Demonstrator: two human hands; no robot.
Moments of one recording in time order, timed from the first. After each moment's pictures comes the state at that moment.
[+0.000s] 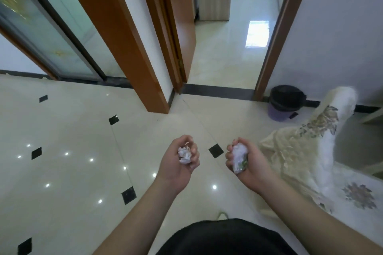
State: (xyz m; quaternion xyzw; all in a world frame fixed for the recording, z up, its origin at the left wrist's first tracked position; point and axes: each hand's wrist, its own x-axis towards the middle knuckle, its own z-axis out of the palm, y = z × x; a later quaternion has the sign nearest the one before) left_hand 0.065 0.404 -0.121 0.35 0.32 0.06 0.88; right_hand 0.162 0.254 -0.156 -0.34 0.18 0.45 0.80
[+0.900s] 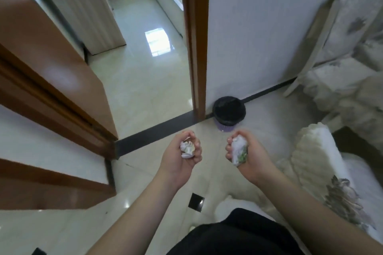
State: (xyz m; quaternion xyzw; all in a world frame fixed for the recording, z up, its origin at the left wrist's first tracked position) left_hand 0.521 0.493 -0.129 0.43 0.20 -0.23 0.85; right_hand 0.508 0.318 -0.144 -0.36 0.32 0.14 0.87
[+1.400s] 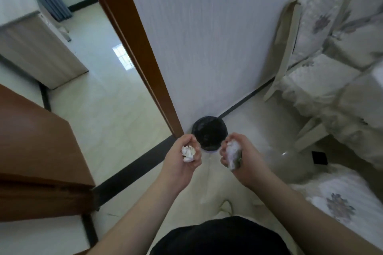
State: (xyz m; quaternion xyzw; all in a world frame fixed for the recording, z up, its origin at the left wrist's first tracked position) left_hand 0.741 0.334 -0.134 0.46 0.20 -0.31 0.81; right_hand 0.705 0.185 -0.139 -0.30 0.39 0.10 0.87
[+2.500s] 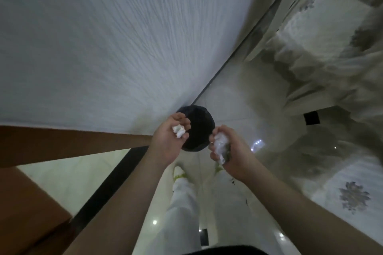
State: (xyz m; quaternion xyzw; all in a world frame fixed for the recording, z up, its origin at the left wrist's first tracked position) left_hand 1.059 0.214 -0.355 0.47 0.25 -0.46 0.71; right_hand 0.938 0.086 -0.335 -0.22 0.45 0.07 0.86
